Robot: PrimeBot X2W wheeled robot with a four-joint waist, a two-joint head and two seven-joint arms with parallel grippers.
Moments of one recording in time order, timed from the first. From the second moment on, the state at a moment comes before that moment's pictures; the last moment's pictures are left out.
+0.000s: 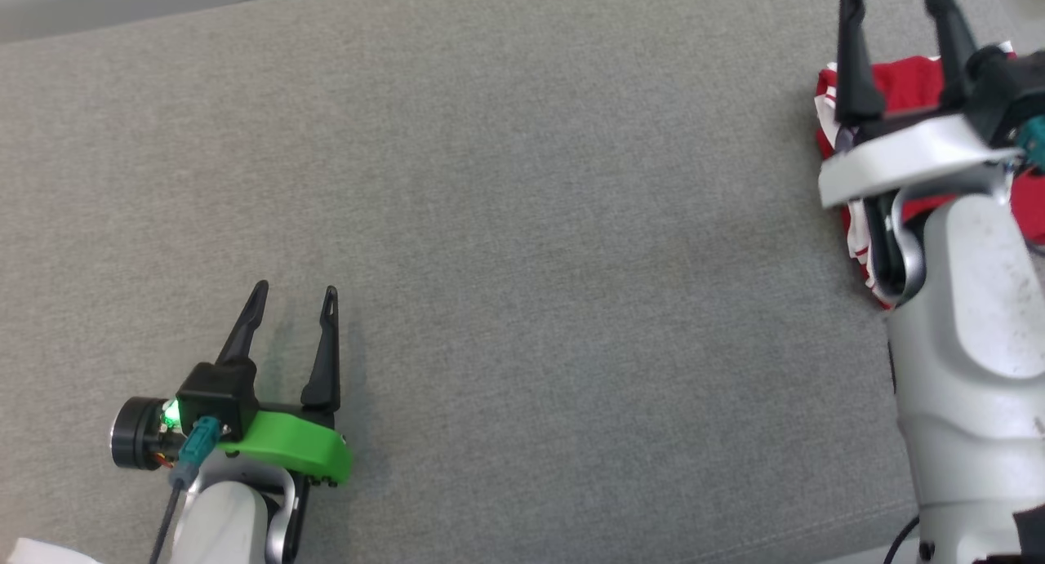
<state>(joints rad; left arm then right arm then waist) -0.22 0.10 -0.12 0.31 -0.12 -0.13 -0.26 -0.74 -0.05 -0.12 0.39 0.02 0.13 -0.26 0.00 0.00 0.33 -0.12</state>
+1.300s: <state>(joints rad) 0.02 0.04 0.03 0.37 -0.20 -0.12 -0.24 -0.15 -0.04 0.00 0.50 0.21 0.13 -0.24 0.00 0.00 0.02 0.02</state>
